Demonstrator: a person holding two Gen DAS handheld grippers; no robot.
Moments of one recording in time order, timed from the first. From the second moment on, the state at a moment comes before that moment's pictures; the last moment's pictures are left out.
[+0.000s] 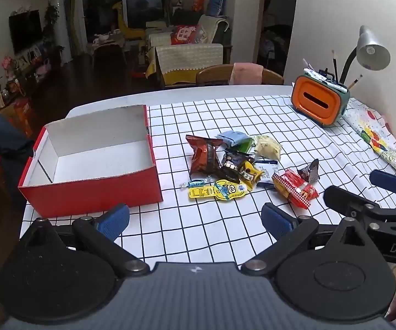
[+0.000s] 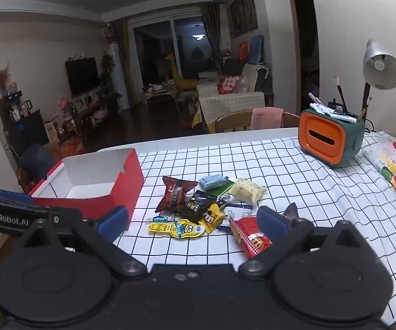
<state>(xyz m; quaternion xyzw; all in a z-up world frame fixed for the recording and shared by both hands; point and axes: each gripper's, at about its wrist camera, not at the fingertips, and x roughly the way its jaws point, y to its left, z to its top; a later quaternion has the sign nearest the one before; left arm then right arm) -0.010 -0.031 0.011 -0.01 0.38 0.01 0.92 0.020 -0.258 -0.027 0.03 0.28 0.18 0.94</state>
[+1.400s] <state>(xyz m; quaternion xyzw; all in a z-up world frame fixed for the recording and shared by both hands) -0.015 -0.029 0.006 -0.02 0.39 0.02 0.92 0.022 -0.251 -0.030 0.02 0.30 0.19 0.94</state>
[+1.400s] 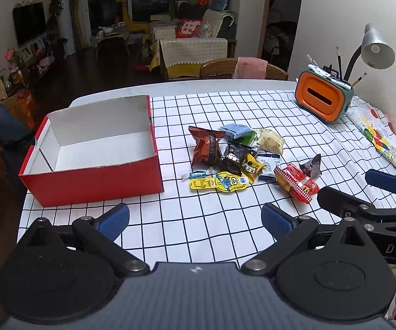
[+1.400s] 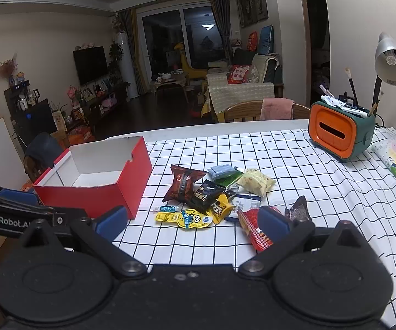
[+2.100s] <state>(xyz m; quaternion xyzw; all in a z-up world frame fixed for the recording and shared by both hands) -0.018 -0.027 0.005 -0.03 0.39 0.02 0.92 0.020 -0.251 -0.030 0.02 0.30 0.19 0.93</state>
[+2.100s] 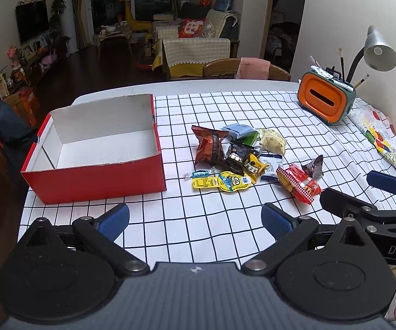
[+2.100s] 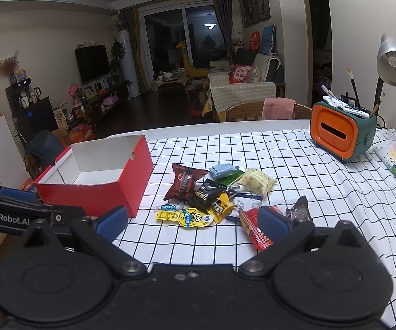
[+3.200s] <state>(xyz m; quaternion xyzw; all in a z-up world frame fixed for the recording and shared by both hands) 0.079 -0.062 -0.048 0.01 0.42 -0.09 0.90 0.142 -0.314 -0.097 0.02 0.39 0.07 0.92</state>
